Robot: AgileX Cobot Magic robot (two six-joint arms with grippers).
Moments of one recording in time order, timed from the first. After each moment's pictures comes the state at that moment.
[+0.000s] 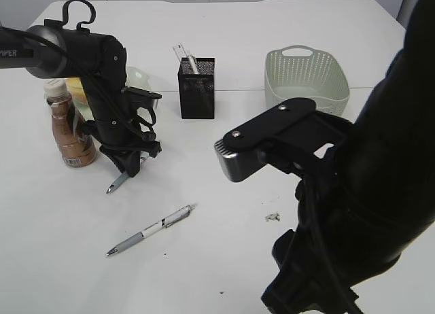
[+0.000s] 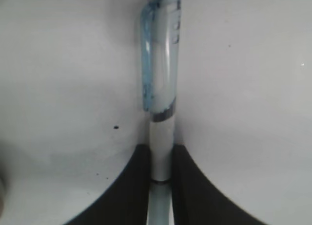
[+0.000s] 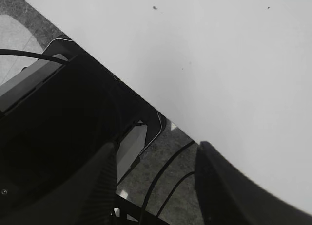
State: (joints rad) left arm -0.35 2.37 -1.82 -0.03 1.04 0.09; right arm 0.88 1.40 -1.09 0.02 1.19 0.17
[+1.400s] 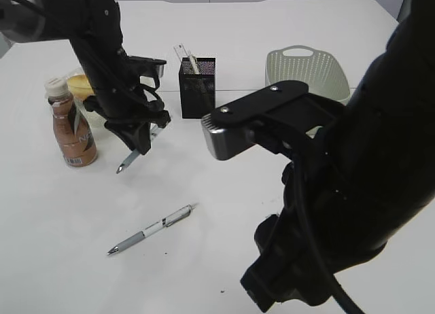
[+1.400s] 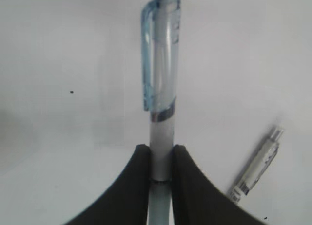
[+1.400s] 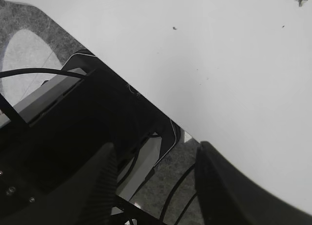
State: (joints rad) left arm -0.38 2.23 -1.82 -0.13 1.14 0.09; right arm 0.88 1.40 -1.14 0.06 1.17 0.17
